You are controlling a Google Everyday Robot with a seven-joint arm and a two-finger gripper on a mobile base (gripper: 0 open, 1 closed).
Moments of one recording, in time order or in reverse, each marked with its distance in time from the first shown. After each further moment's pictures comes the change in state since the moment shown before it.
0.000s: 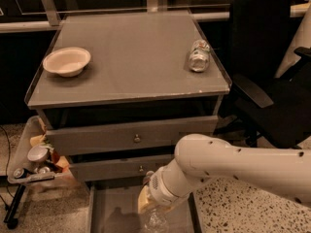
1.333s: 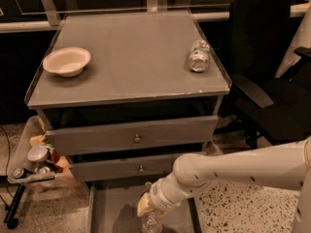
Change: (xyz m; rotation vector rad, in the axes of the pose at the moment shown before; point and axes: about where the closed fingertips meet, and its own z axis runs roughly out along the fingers) arm -0.039 -0.064 0.120 -0.098 0.033 0.072
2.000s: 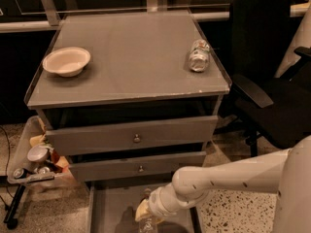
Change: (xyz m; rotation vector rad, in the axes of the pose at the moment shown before) arm -0.005 -0.024 0.046 -0.048 -0.026 0.060
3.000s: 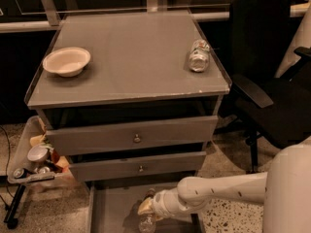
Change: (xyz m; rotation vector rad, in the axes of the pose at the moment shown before) arm -0.056 -0.055 0.065 -0.117 -0.104 0.133
